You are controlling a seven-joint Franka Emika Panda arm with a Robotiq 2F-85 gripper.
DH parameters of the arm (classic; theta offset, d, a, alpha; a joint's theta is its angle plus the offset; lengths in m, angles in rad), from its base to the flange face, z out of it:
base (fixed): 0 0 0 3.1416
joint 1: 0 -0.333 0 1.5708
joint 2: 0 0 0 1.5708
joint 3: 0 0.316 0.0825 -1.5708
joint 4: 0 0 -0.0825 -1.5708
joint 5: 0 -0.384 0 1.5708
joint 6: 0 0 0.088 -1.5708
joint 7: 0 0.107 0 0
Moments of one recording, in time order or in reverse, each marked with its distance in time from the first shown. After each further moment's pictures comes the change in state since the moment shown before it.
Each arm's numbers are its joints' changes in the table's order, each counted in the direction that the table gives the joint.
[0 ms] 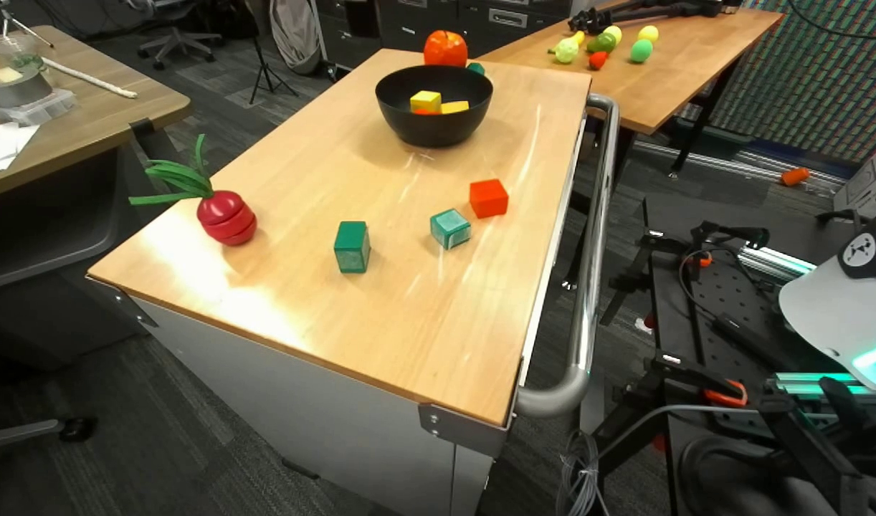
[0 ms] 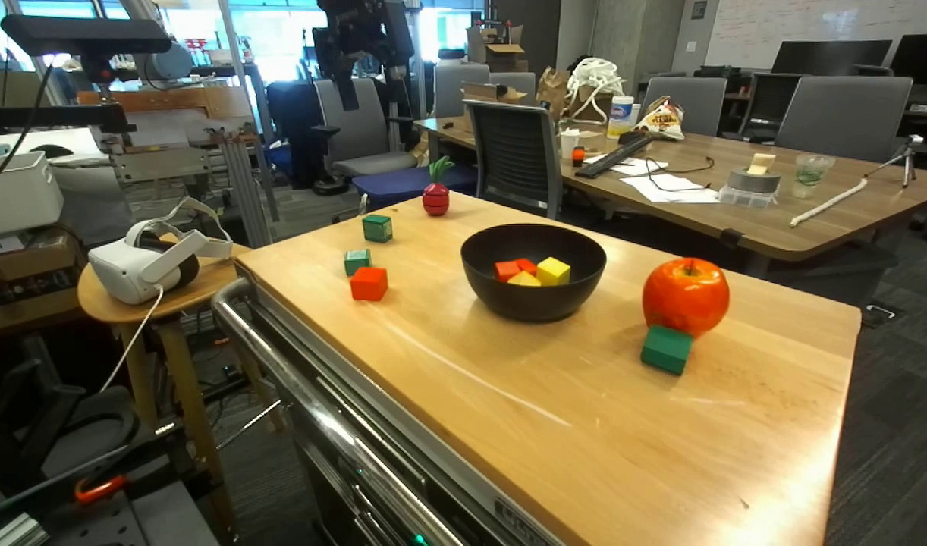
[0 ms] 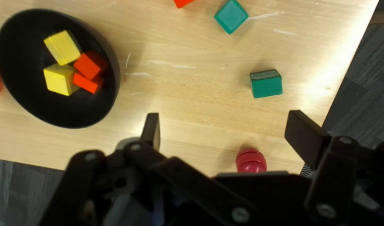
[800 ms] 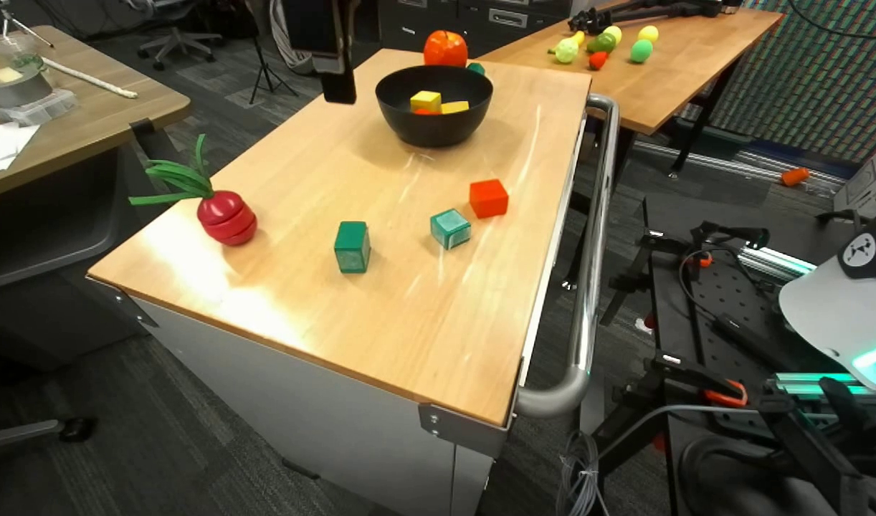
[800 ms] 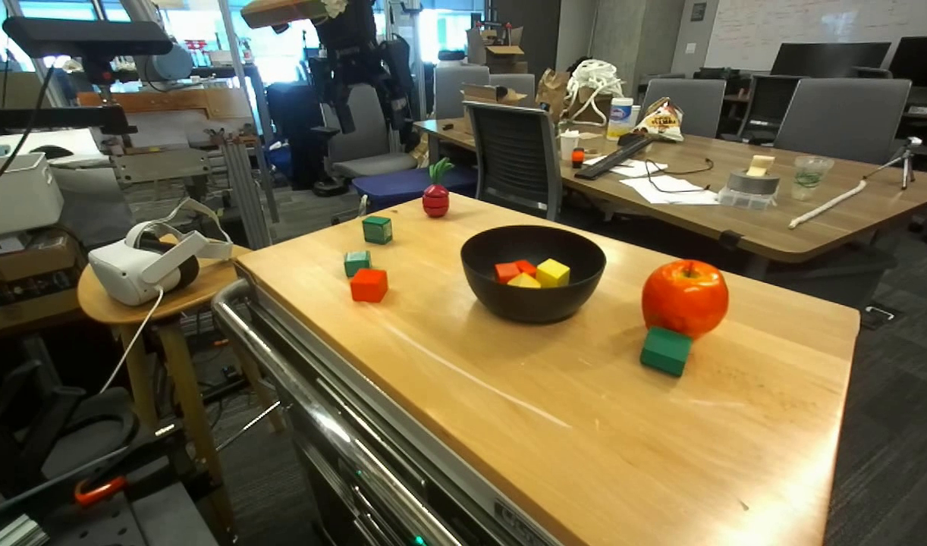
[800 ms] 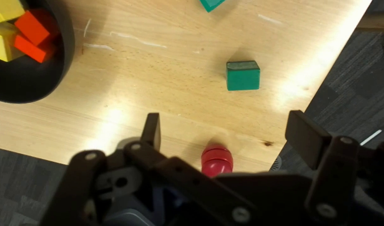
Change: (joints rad) arm -0.016 0.044 0.011 0.051 -0.025 -0.156 -0.103
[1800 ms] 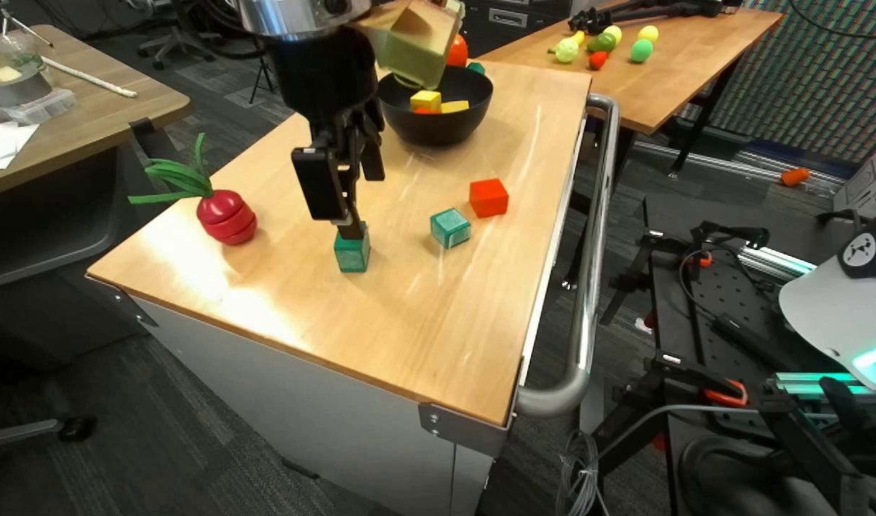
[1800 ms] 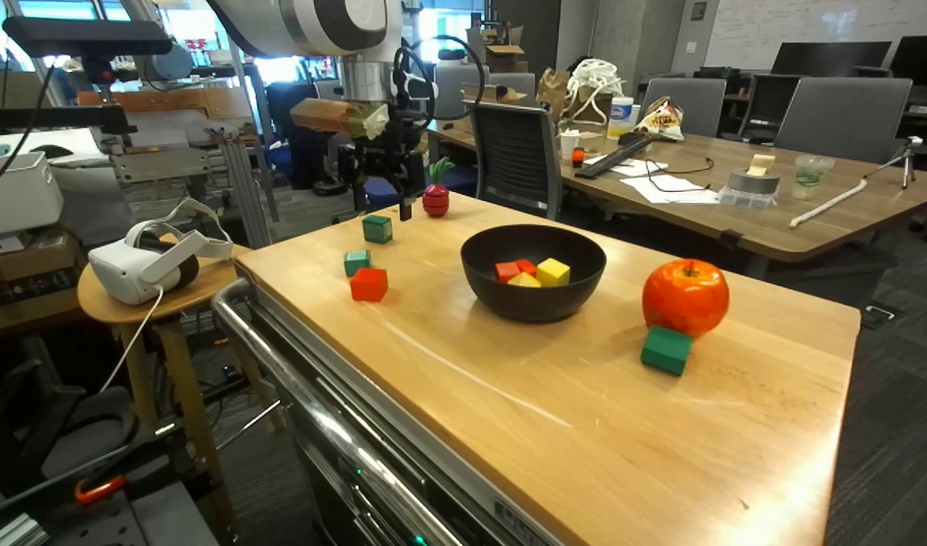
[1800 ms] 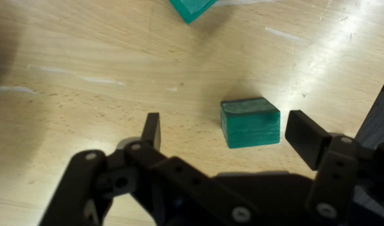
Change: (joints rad) arm -0.003 0.277 -0.028 -0.053 -0.089 -0.079 -0.034
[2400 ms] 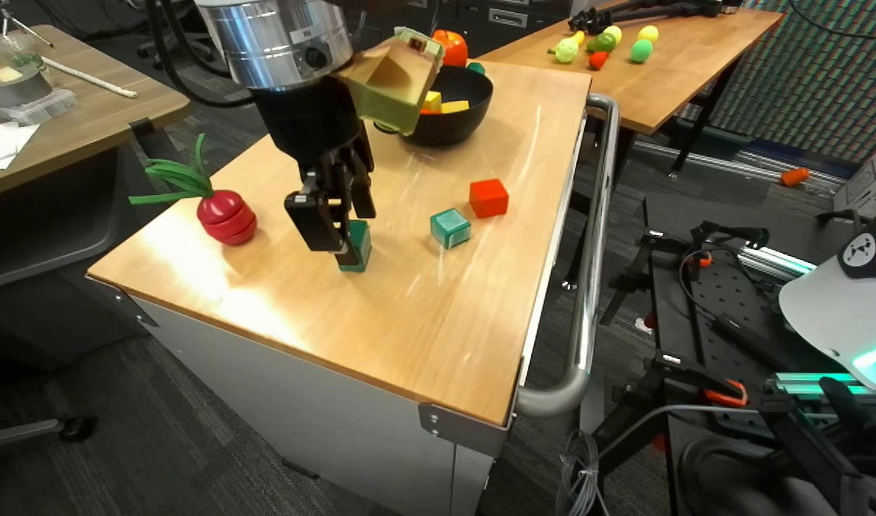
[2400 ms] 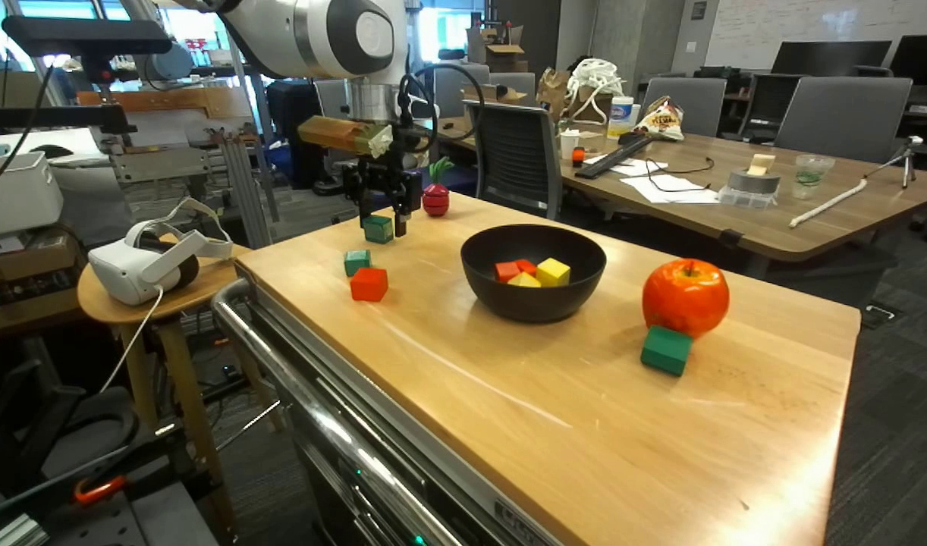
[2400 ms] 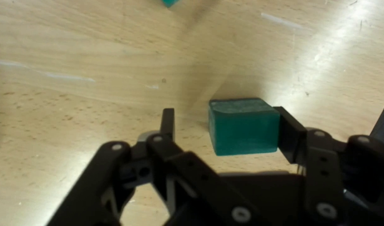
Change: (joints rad) arm -0.014 0.090 0.001 -0.061 -0.008 0.000 0.004
